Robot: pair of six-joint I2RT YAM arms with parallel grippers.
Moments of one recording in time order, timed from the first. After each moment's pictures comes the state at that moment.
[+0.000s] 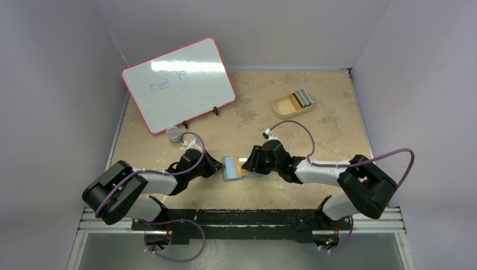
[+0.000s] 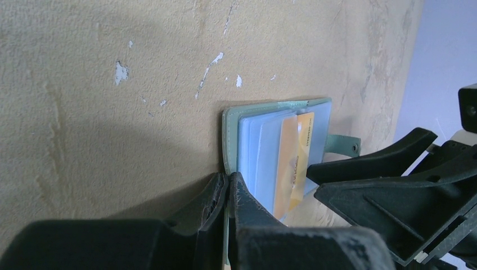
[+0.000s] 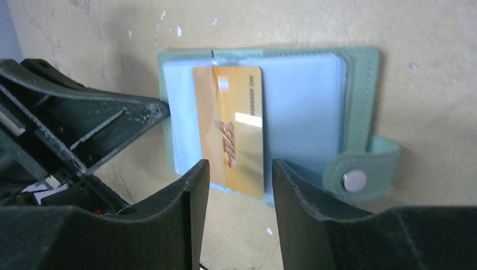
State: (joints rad) left arm -0.66 1.37 0.21 0.58 0.04 -1.10; right arm 0.82 1.40 0.49 0.19 -0.03 0.96
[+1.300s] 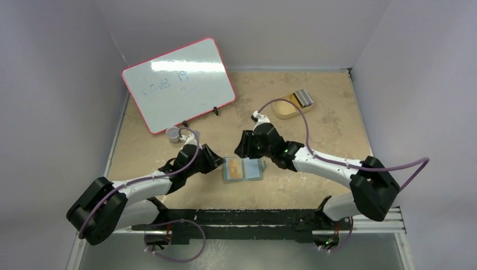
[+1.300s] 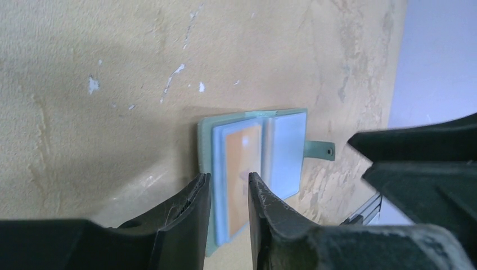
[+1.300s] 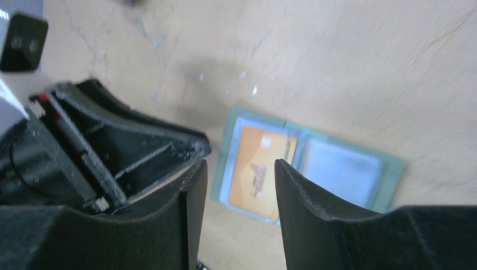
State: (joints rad) left arm -0.66 1.19 0.27 0.34 0.03 -1.06; right arm 0.85 1.40 0.77 -0.03 0.02 0.76
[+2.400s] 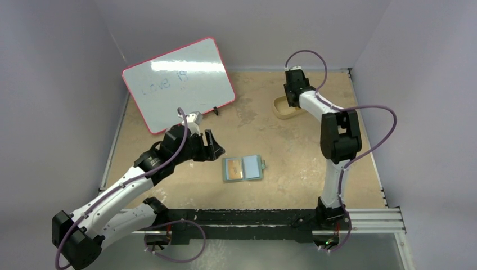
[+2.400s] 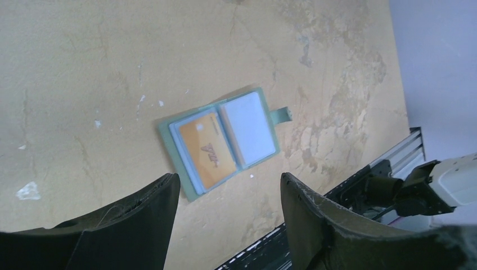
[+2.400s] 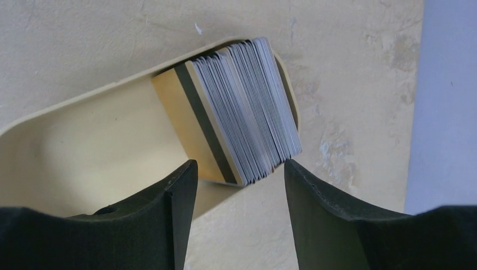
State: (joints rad) left arm -0.66 0.90 0.72 -0.36 0.07 -0.67; right arm 0.23 2.03 1.52 -0.33 0.52 -0.10
